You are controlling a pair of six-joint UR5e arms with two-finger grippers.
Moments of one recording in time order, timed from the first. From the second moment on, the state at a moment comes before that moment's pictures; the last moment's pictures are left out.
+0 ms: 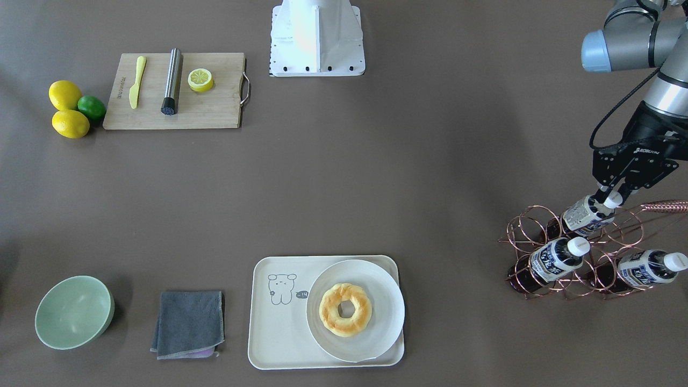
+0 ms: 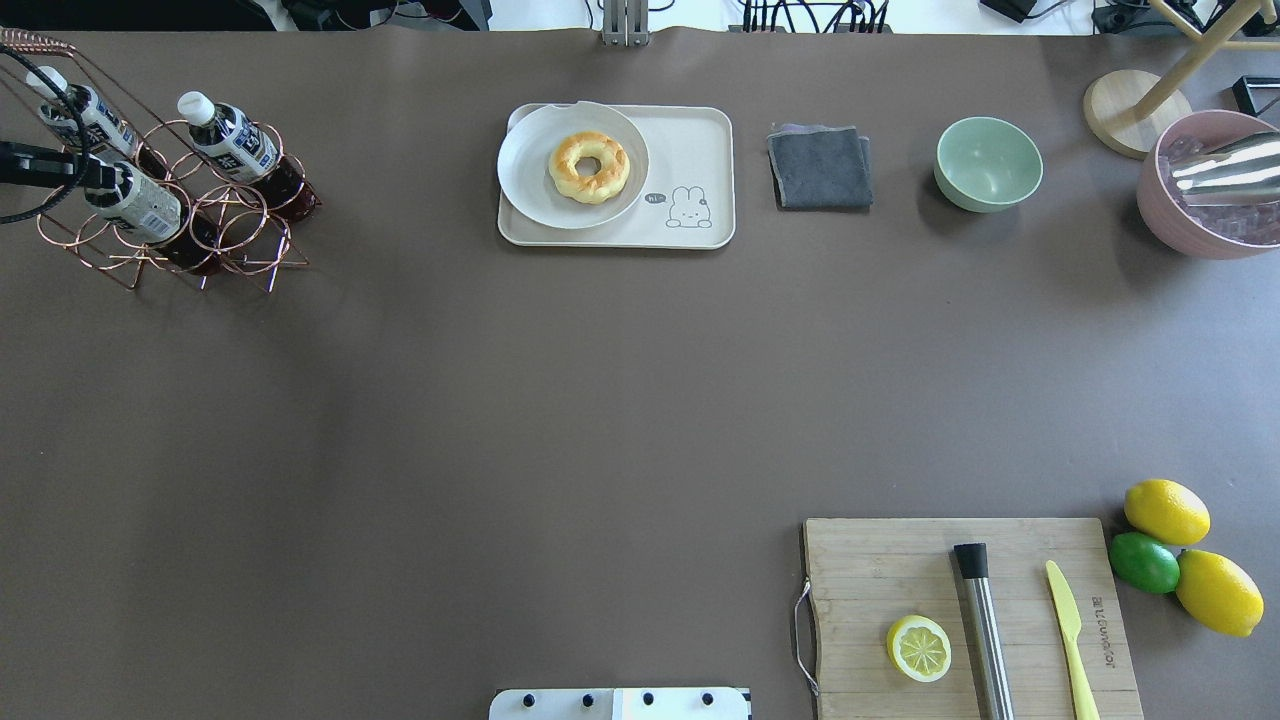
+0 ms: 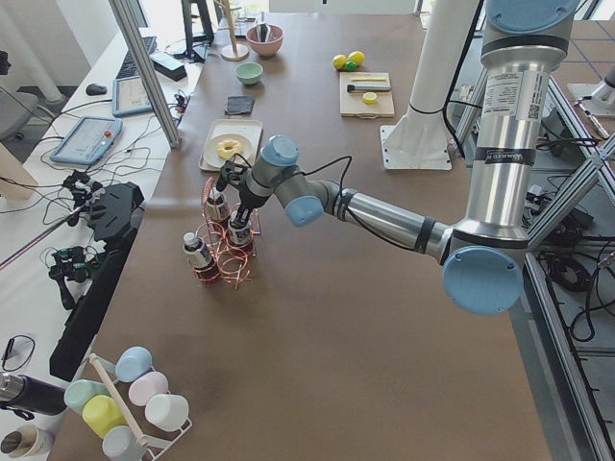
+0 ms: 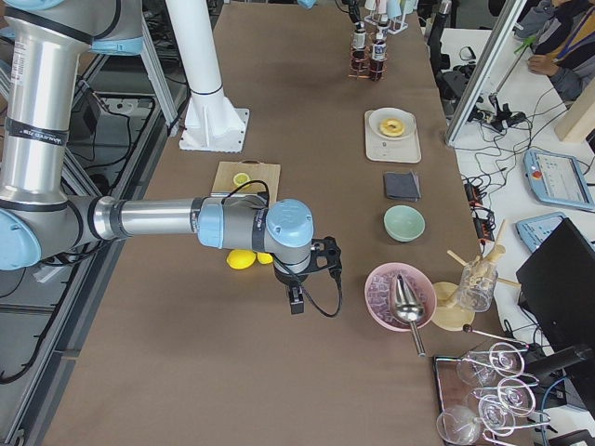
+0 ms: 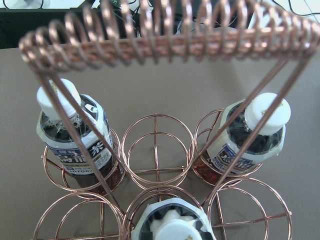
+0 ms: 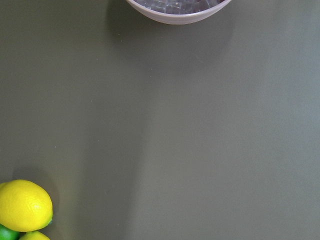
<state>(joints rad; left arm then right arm) -1.12 -1.65 -1.79 -2.20 -1.98 -0.75 1.62 -1.81 1.89 -1.69 2.38 -0.28</state>
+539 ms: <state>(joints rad) -1.20 -1.66 -1.92 -2.02 -2.00 -0.63 1.62 -1.81 1.89 -1.69 2.38 -0.28</state>
